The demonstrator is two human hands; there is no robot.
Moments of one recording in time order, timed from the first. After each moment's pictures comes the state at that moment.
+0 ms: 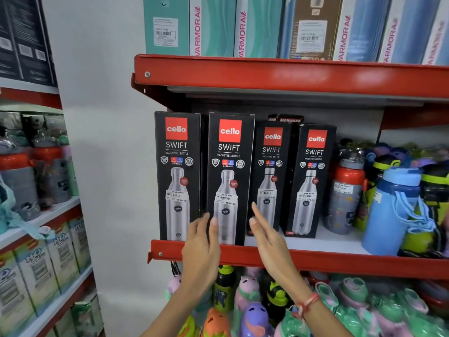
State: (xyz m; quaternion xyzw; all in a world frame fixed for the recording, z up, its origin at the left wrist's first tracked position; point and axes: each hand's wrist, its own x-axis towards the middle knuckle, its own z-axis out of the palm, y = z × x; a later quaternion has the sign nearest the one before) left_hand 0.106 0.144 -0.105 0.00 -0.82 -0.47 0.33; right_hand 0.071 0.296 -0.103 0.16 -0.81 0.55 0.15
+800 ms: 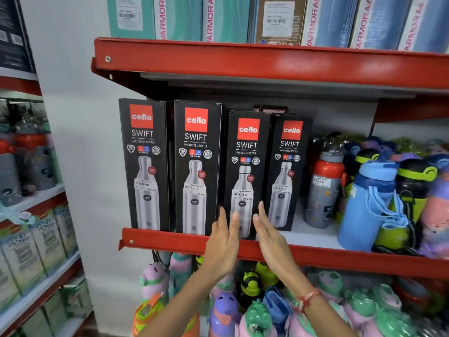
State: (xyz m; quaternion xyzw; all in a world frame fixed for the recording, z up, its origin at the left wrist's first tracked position) left_hand 0.080 0.247 -0.111 -0.02 -0.83 -0.54 0.13; right_hand 0.055 0.374 -0.111 0.13 -0.82 0.55 0.08
